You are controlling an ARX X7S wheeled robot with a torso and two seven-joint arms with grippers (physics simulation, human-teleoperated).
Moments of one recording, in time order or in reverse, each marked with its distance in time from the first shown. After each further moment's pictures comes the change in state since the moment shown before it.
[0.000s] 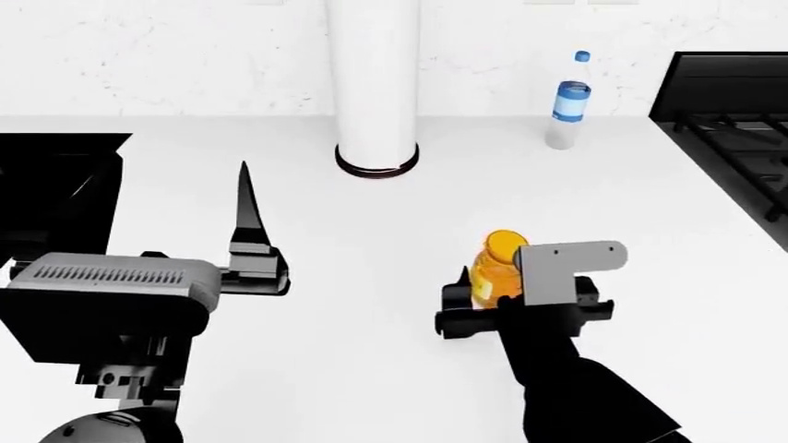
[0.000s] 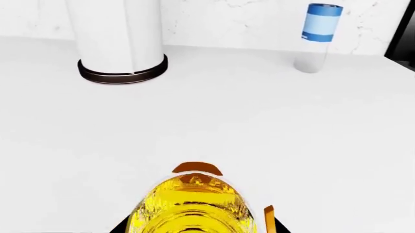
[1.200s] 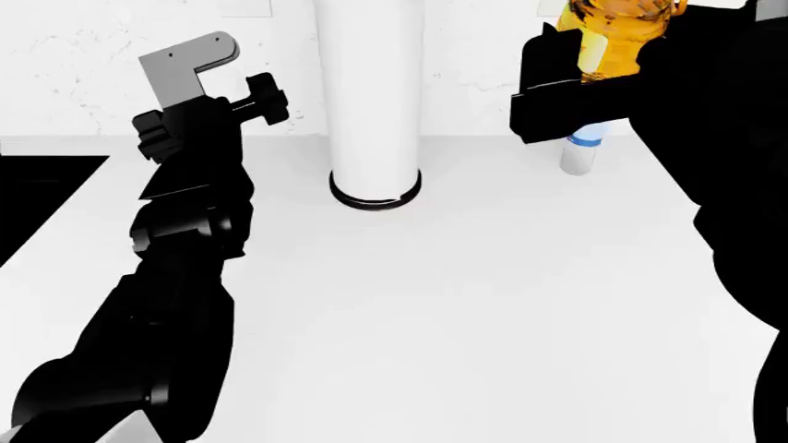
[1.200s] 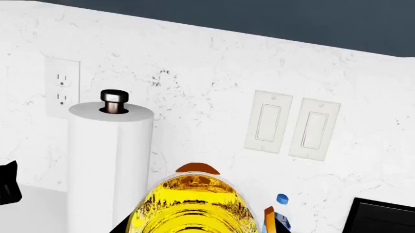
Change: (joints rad) left arm -1.108 0.235 -0.245 -2.033 0.072 0.479 -0.006; right arm 0.944 0.327 0.054 0.091 1.461 0.353 1.003
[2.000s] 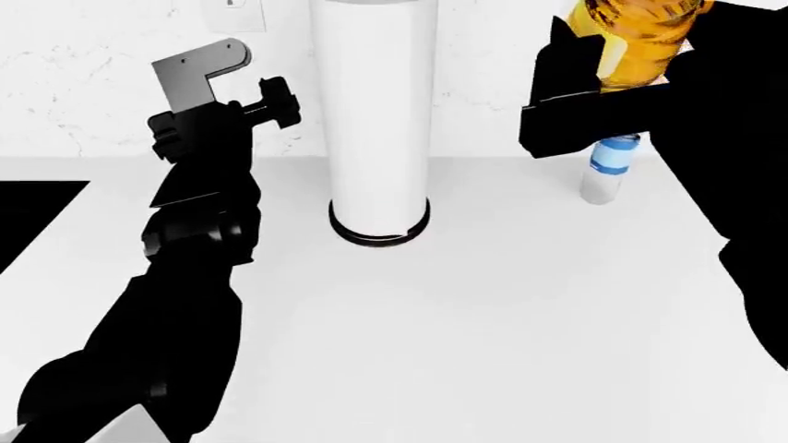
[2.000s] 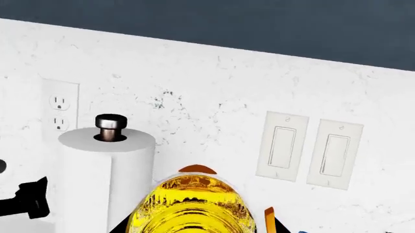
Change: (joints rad) left arm -0.016 0.015 -0.073 -0.094 0.069 0.094 0.081; right arm -0.025 0.082 -0.019 -0.135 0.076 -0.127 0.015
